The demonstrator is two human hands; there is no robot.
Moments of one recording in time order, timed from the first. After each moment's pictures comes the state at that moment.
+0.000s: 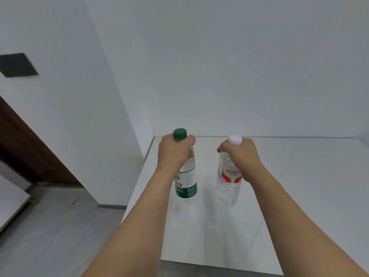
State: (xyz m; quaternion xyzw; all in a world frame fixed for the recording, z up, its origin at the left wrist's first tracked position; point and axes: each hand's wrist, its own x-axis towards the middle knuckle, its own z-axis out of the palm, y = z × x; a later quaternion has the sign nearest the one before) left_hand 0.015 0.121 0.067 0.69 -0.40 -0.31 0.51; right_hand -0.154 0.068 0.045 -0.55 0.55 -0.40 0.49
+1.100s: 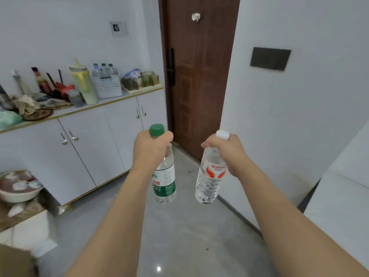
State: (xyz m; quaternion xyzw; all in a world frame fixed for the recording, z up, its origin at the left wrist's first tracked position) left_hand 0.538 0.589 0.096 0.77 -0.11 -0.03 0.63; right_hand 0.455 0.410 0.085 -0.71 0.31 -0.15 0.62
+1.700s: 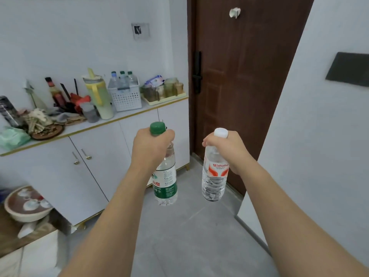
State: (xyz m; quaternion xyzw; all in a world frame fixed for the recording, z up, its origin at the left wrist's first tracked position) left_hand 0.804 0.561 0.111 0.79 -0.07 0.01 0.61; right_hand 0.746 0.379 0.096 -0.76 0.26 -0.13 0.58
